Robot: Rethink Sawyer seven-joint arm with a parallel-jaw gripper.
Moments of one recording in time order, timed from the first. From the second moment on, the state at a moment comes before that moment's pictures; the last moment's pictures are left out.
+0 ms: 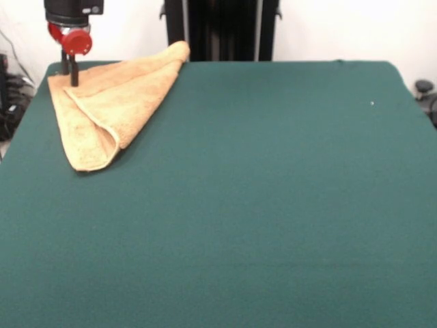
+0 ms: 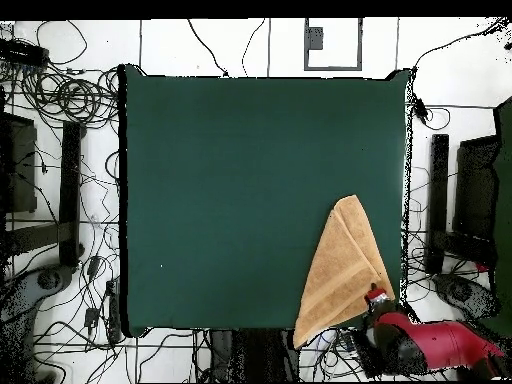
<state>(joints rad) -0.97 -0.58 0.18 1.88 -1.21 0.17 3.03</state>
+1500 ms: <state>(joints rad) -0.99 -0.63 0.25 1.91 -1.09 0.26 3.03</state>
